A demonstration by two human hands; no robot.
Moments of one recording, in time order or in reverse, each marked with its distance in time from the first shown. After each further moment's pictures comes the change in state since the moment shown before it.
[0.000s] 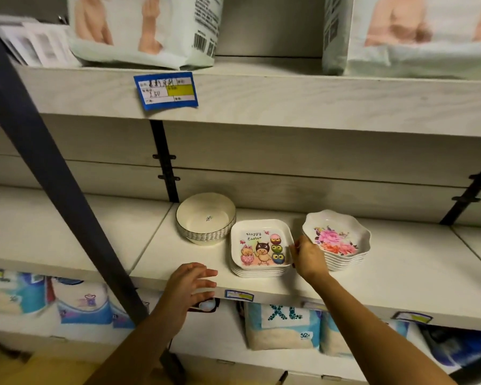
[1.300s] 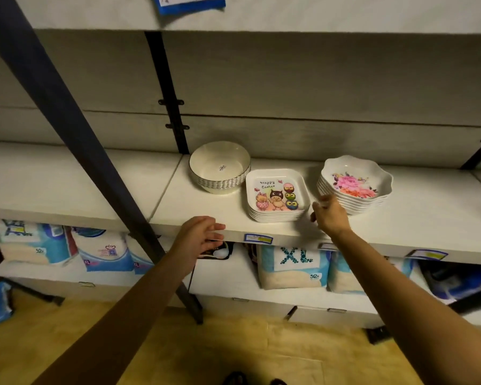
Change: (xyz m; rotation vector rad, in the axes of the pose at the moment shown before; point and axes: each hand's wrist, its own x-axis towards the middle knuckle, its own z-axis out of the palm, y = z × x) left_hand 0.014 -0.020 -0.033 0.003 -0.052 -0.036; right_hand -0.024 0.010 0.017 0.354 0.016 0.236
